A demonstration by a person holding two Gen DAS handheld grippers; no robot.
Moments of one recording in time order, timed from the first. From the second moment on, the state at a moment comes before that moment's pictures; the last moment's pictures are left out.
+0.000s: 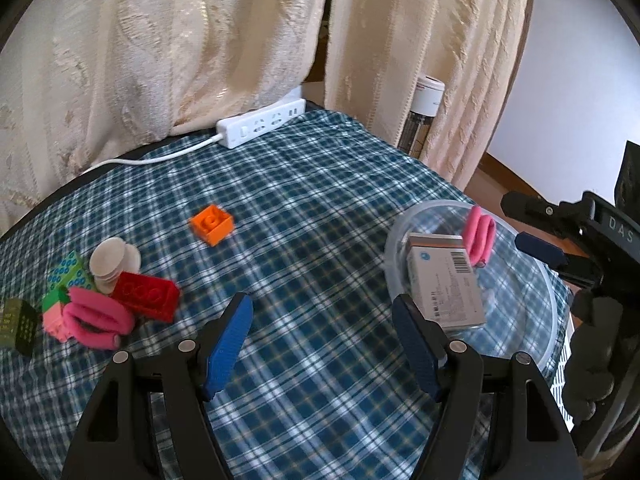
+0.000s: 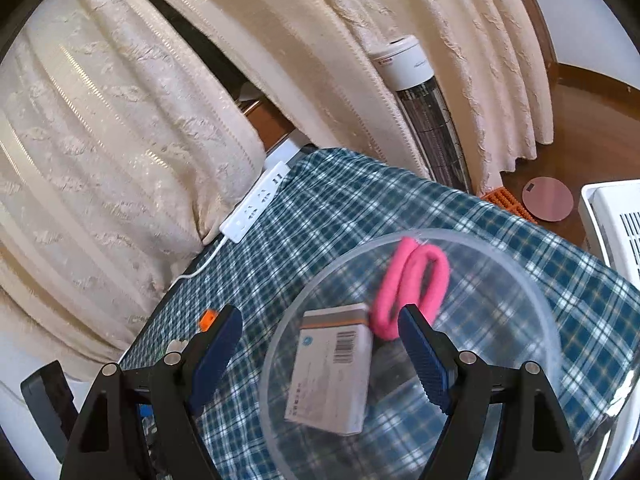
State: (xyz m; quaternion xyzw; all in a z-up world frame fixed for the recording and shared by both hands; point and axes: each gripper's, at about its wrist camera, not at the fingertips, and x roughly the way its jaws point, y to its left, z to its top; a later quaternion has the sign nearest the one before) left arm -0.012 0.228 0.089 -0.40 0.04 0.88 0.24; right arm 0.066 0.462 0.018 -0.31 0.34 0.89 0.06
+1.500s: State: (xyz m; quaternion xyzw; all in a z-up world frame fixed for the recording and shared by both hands) left arm -0.047 0.023 0.065 -0.43 -0.05 0.90 0.05; right arm -0.013 0.242 -0.010 -0.37 0.09 0.92 -0.08
